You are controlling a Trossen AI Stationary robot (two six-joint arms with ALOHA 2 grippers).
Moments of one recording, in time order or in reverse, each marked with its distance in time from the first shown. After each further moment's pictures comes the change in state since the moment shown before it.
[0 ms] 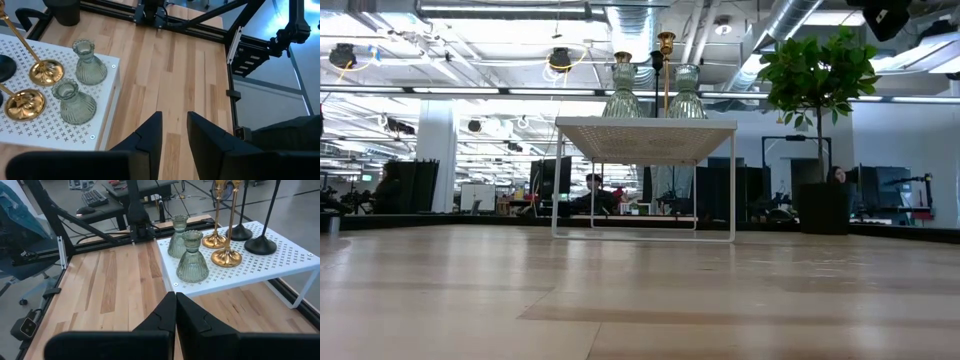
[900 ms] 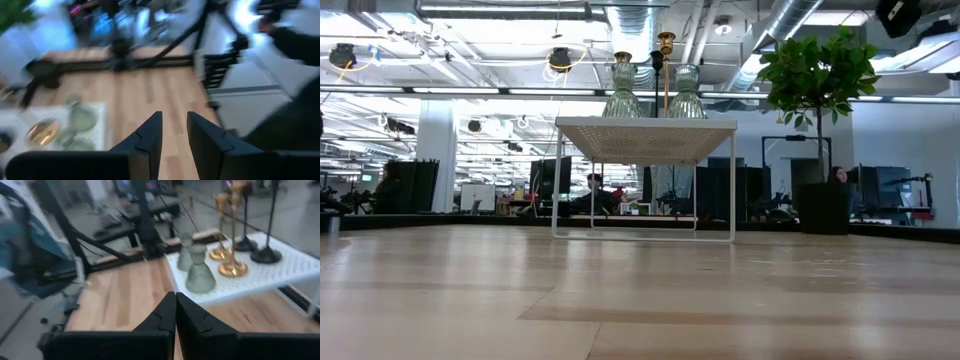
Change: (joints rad) left arm 0.011 -0.184 -0.093 0.140 0.116 0.264; right arm 0.001 -0.106 0.001 0.005 -0.036 0.039
